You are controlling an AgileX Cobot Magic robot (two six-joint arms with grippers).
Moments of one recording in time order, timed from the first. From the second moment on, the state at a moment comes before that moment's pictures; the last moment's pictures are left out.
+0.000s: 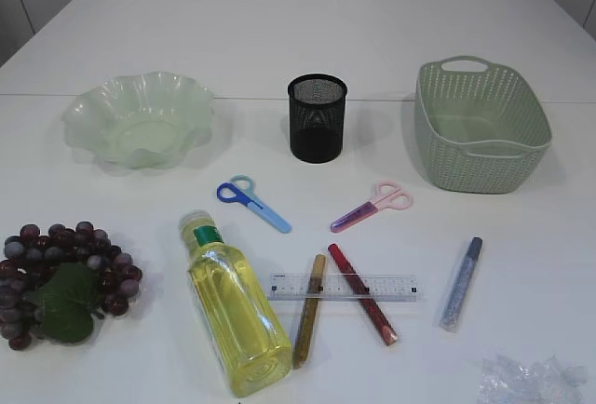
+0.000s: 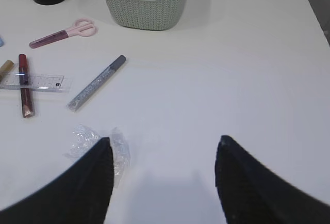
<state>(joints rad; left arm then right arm) -0.12 0.01 -0.53 -0.01 1.11 -0.02 -0.08 -0.02 -0.50 0.04 1.15 -0.14</state>
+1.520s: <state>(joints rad) -0.12 0.49 -0.58 -0.12 0.67 -0.03 -0.08 0.45 -0.53 0.05 0.80 0.04</state>
